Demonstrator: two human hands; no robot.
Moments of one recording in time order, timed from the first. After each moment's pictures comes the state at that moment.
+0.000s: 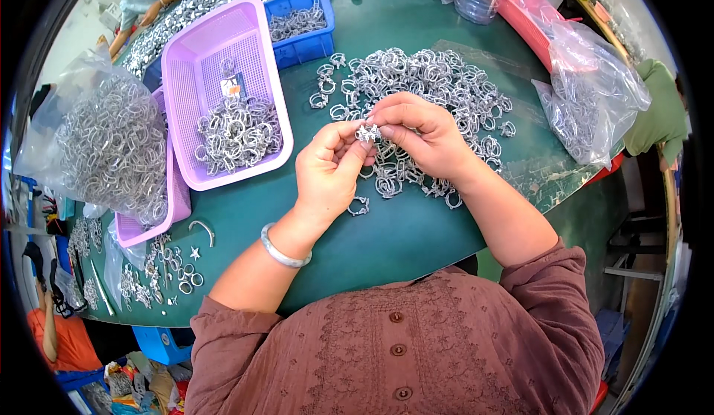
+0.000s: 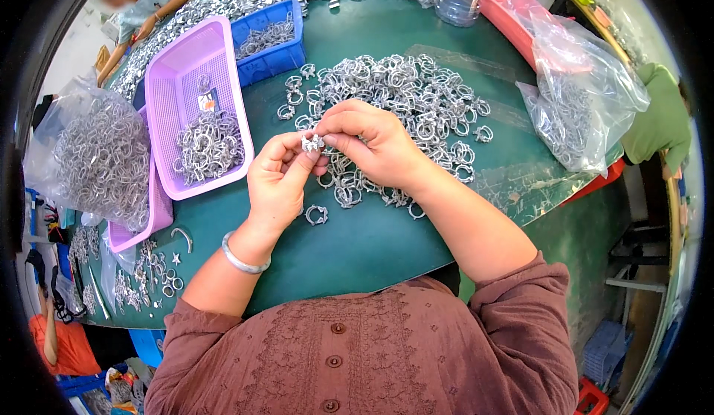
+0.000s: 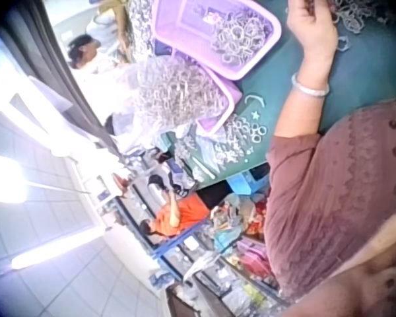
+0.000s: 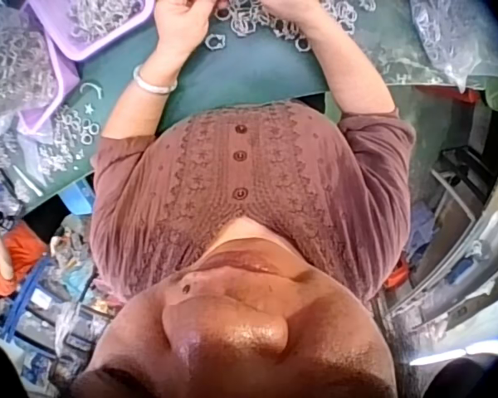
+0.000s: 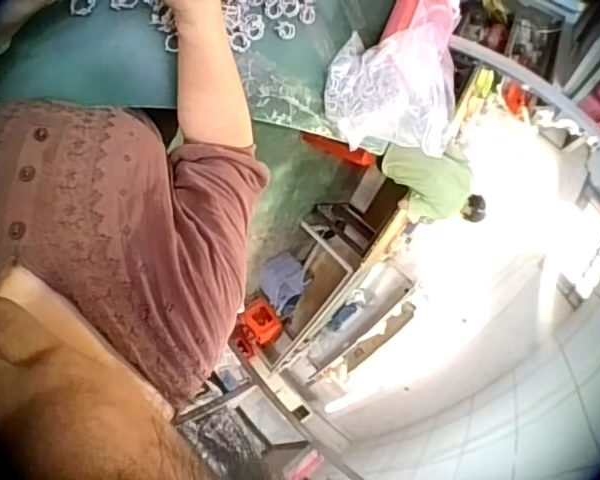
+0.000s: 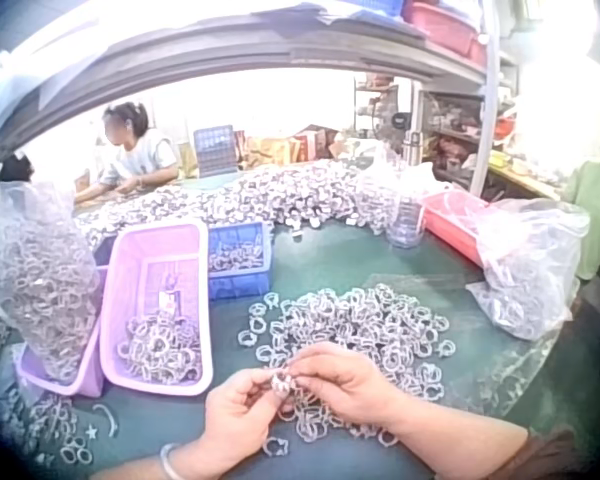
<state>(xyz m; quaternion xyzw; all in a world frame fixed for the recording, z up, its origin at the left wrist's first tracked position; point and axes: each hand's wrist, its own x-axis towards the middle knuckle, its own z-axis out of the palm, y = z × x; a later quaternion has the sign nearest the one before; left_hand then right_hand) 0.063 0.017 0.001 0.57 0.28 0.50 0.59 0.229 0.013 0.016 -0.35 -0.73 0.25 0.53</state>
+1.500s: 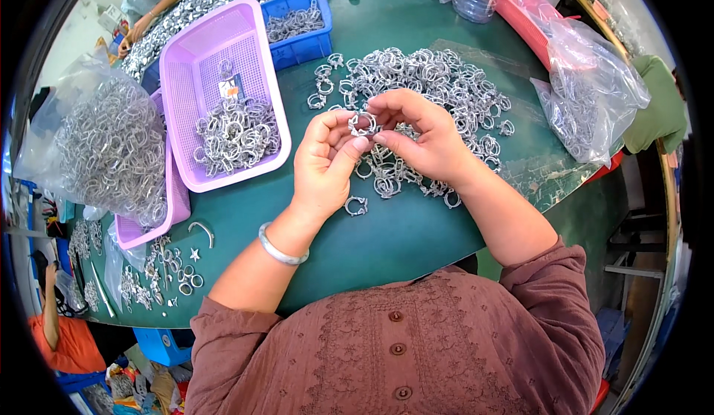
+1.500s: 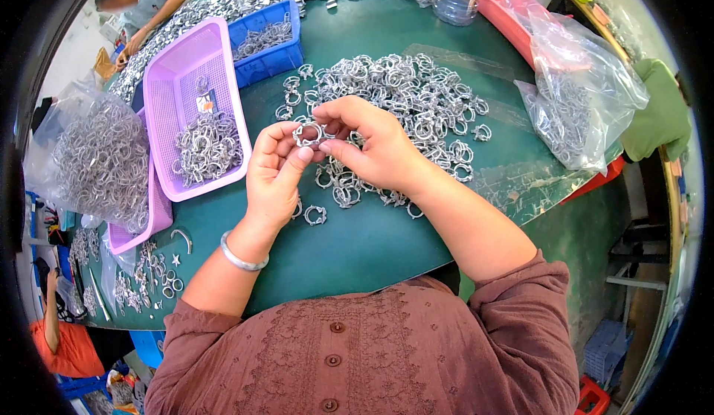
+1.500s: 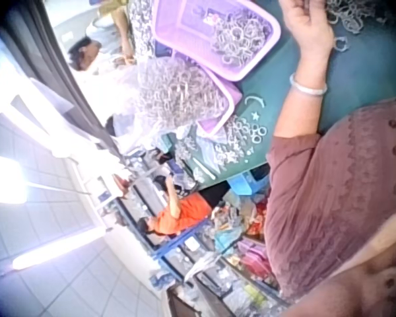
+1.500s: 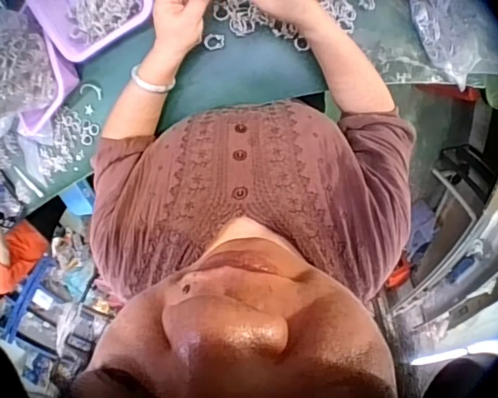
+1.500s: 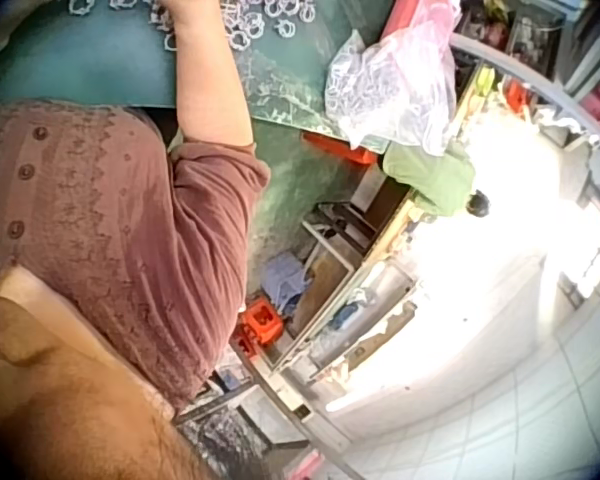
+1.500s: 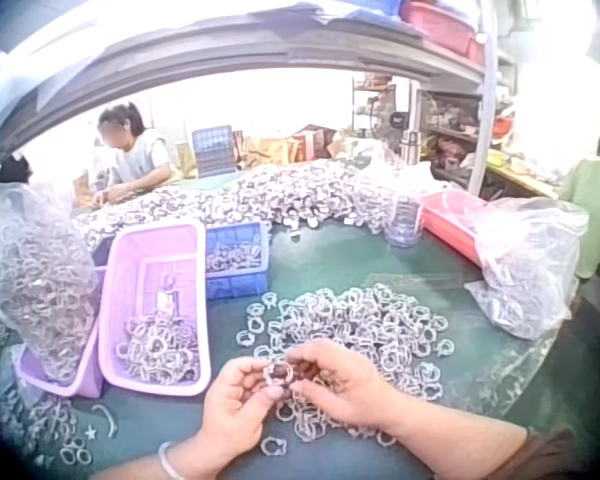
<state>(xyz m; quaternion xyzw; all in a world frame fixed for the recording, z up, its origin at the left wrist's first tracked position) 0.064 0.023 0.002 0.54 0.20 0.52 0.64 0.225 0.009 0.016 -0.36 -0.69 0.29 0.56</state>
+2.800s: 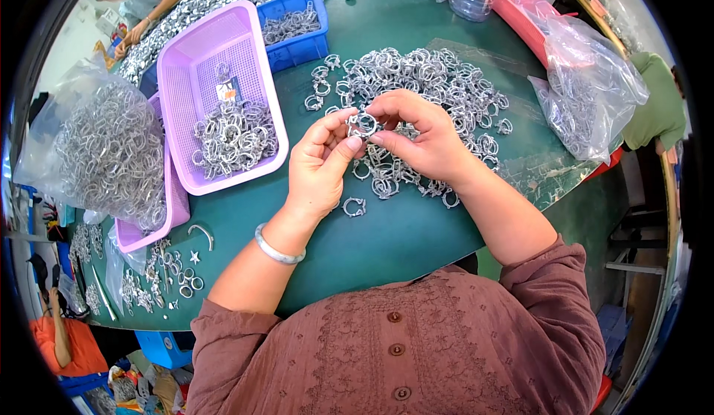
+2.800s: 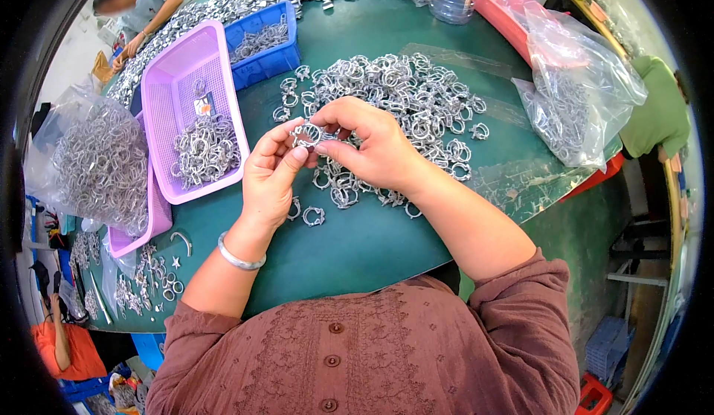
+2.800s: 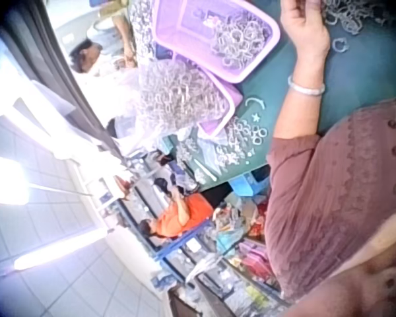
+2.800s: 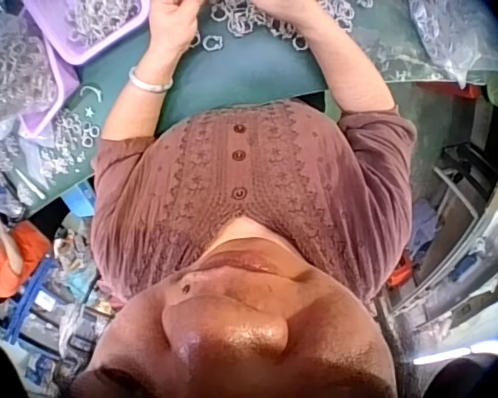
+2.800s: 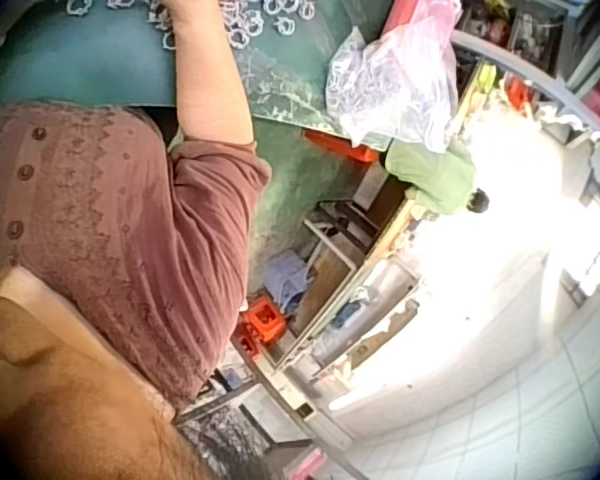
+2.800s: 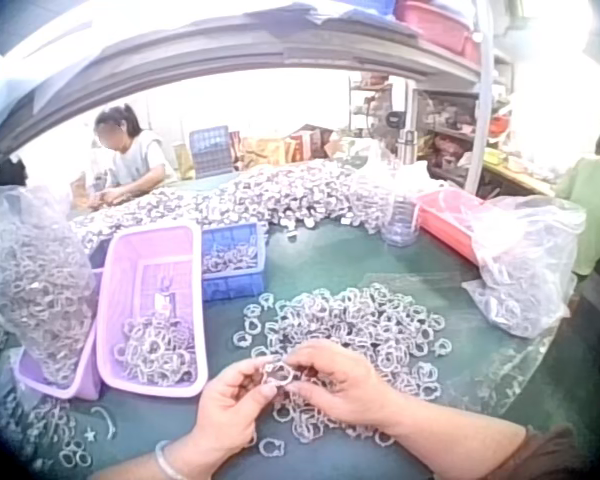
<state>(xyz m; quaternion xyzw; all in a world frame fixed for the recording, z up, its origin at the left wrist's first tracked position) 0.059 0.028 0.001 0.56 0.23 0.49 0.63 0.229 0.008 0.022 -0.37 -0.72 0.24 0.53</state>
